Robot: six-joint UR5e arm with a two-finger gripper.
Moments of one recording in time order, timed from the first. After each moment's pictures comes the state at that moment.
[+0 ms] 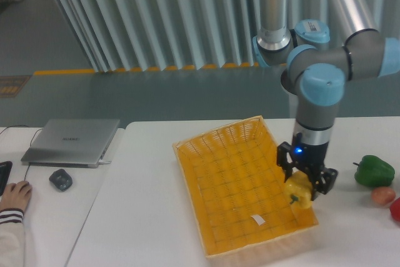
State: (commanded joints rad) arm 2.21 -1.95 -1.49 -1.20 1.46 0.83
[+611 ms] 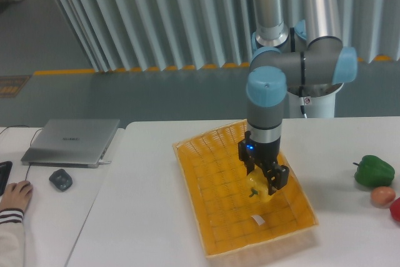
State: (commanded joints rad) arm 2.12 -1.94 -1.50 -1.18 1.50 0.75
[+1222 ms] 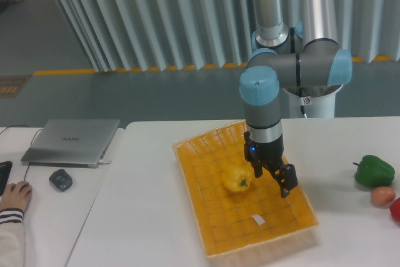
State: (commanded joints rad) arm 2.14 -1.94 -1.50 -1.15 1.61 0.78
